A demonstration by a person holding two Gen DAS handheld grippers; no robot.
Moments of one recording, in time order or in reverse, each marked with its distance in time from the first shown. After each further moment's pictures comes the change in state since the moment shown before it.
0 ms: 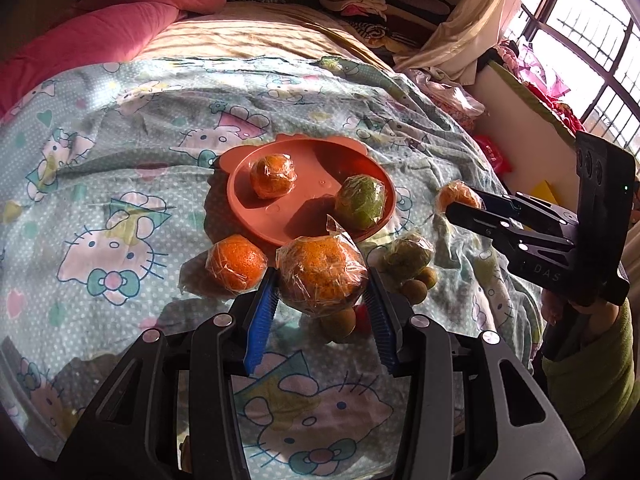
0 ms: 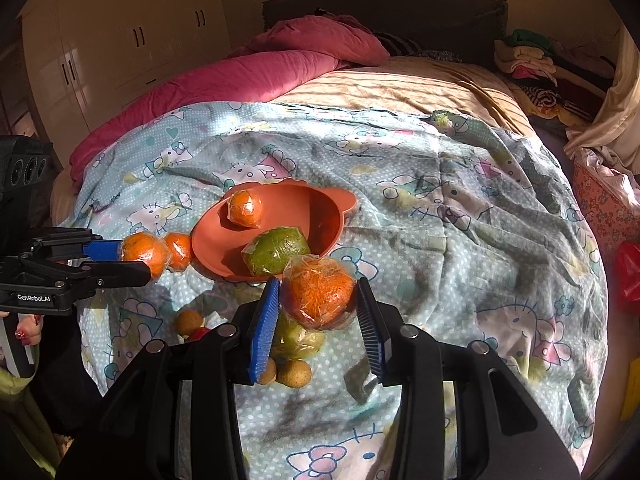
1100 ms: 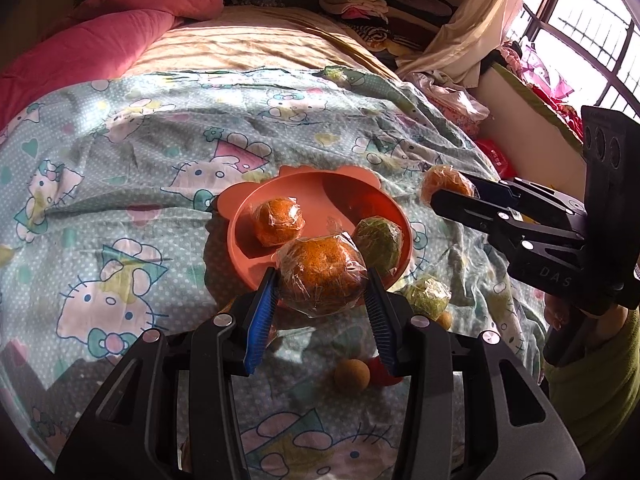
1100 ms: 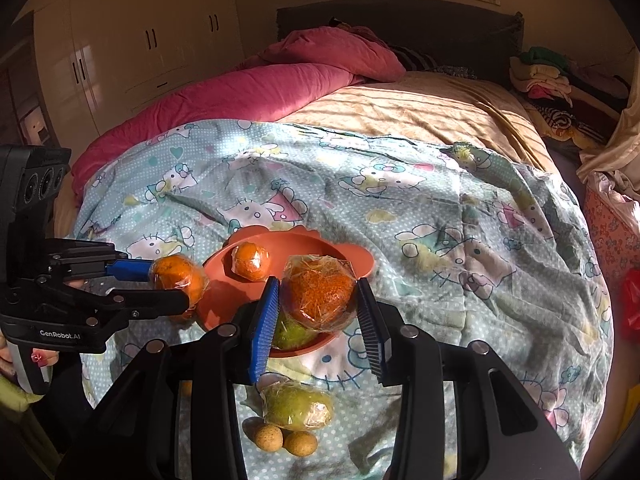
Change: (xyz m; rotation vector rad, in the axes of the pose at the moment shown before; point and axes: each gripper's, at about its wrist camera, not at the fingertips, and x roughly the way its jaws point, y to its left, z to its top) left arm 0.023 0.006 0.037 0.015 -0.004 0.013; right arm 0.025 0.004 0.047 -0.038 -0.027 0.028
